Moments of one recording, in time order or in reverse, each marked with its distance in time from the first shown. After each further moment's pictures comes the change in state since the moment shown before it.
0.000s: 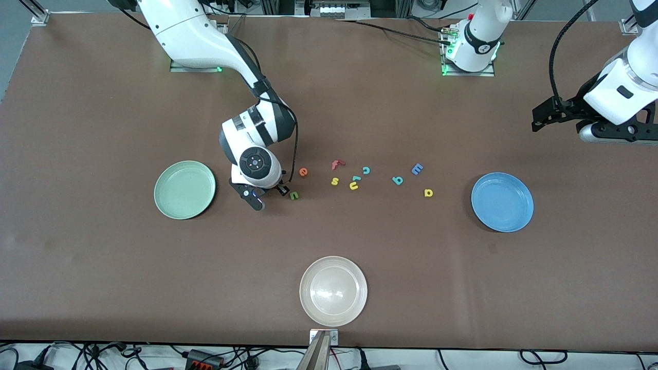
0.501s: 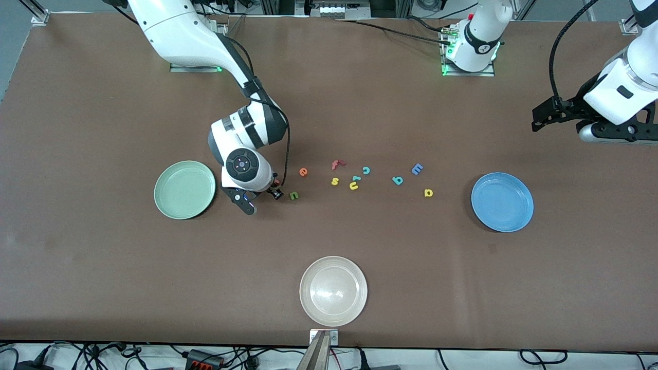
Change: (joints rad) left arm 0.000 0.000 0.000 0.000 0.000 0.000 0.000; right arm -0.033 -0.027 0.000 0.003 0.000 0.001 -0.032
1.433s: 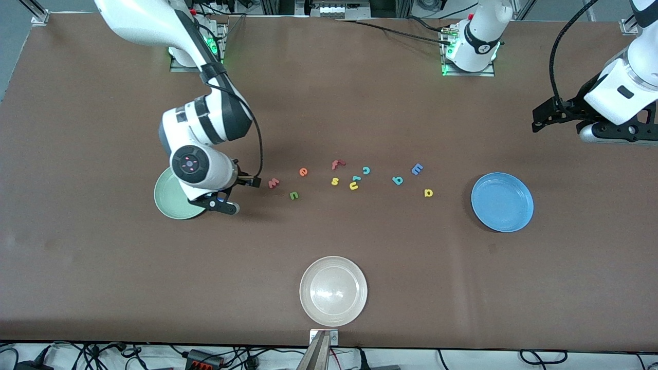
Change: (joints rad) left arm 0.000 0.000 0.000 0.000 0.000 0.006 0.000; right arm -0.097 -0.137 0.000 0.000 -0.001 -0.189 -0.529
